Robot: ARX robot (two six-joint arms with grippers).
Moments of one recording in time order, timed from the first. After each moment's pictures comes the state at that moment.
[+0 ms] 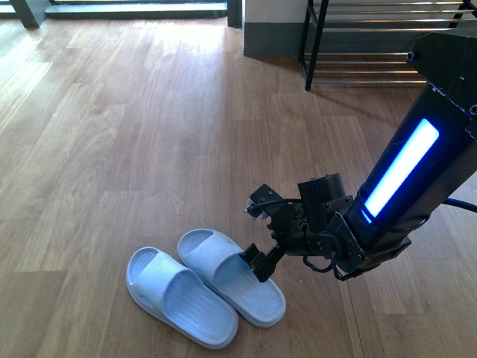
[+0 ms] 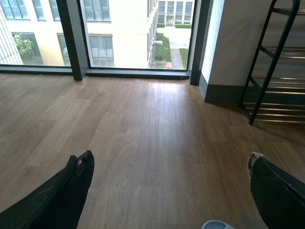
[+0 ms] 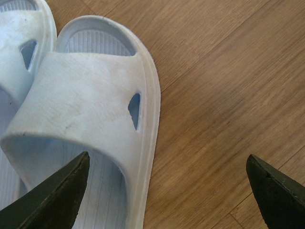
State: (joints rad) left arm 0.00 0.02 0.01 0.00 0.00 0.00; right arm 0.37 2.99 1.55 0.58 -0.43 -0.36
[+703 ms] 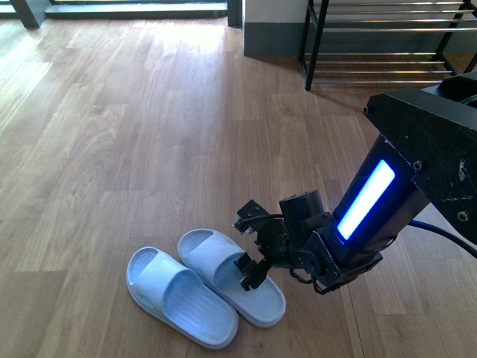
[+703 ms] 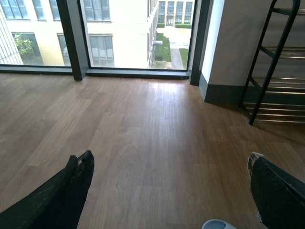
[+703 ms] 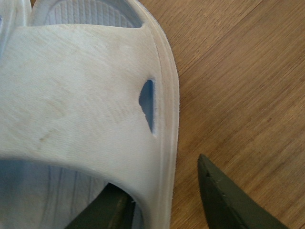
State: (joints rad) left arm 0.00 0.02 0.01 0.00 0.00 0.00; right arm 0.42 3.13 1.70 0.58 -0.36 -0.29
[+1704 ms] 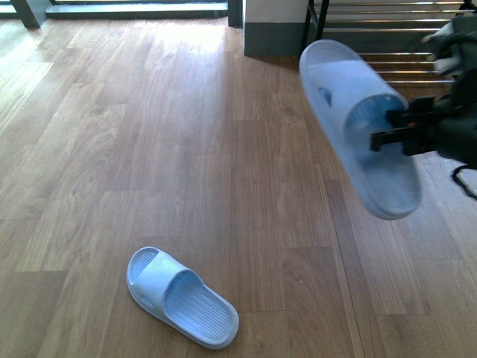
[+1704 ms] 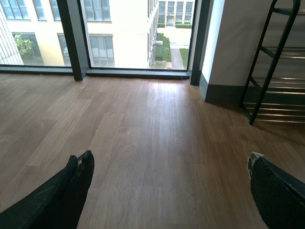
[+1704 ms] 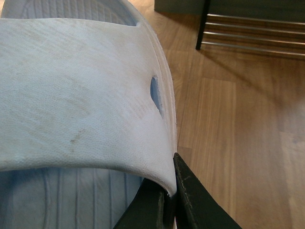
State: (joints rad) left arm 0.00 0.02 0.01 0.00 0.00 0.00; right arm 0.10 1.88 0.60 0.92 -0.11 -0.04
